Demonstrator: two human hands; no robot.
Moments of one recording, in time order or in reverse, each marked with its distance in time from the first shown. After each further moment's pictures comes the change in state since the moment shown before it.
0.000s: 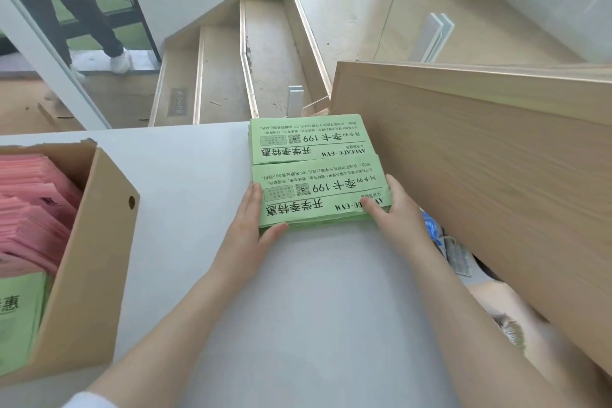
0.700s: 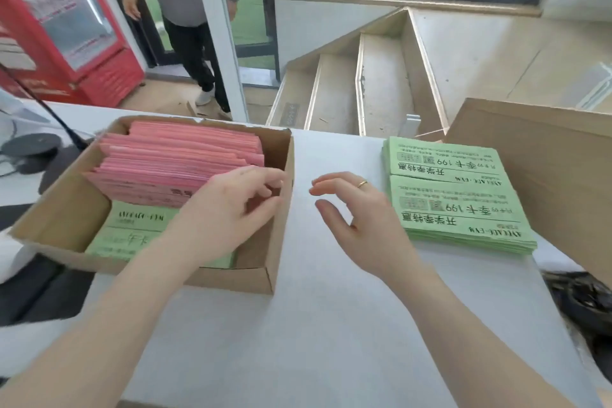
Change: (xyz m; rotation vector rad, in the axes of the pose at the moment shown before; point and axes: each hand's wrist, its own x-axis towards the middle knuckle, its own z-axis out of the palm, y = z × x) left_hand -0.119 0.007 -0.210 0.381 0.237 0.261; right_hand -0.100 -0.197 0.122 0.006 -0.228 -0.810
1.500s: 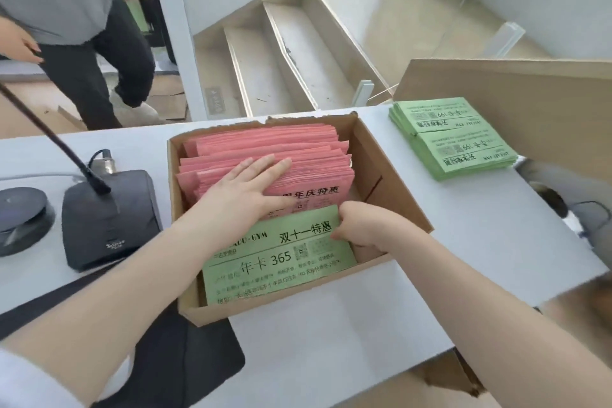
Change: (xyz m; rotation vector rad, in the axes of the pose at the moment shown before) left_hand 0.006 -0.211 -0.085 0.563 -0.538 0.535; right_hand 0.082 -0.112 0.168 -0.363 -0.629 1.066
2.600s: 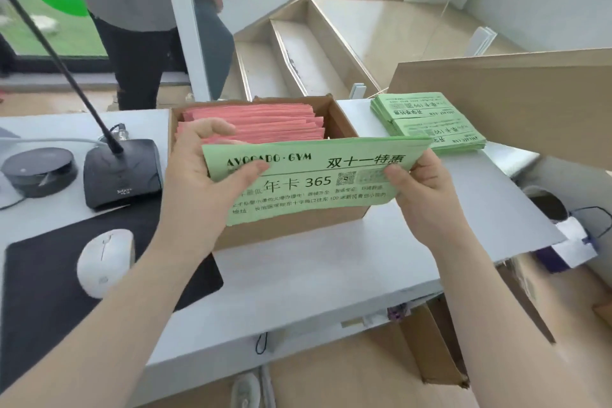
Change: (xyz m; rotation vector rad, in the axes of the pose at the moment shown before) left_hand -0.090 0.114 -0.057 -1.456 0.940 -0.399; right_hand -0.108 0.089 0.029 1.322 0.570 -0.875
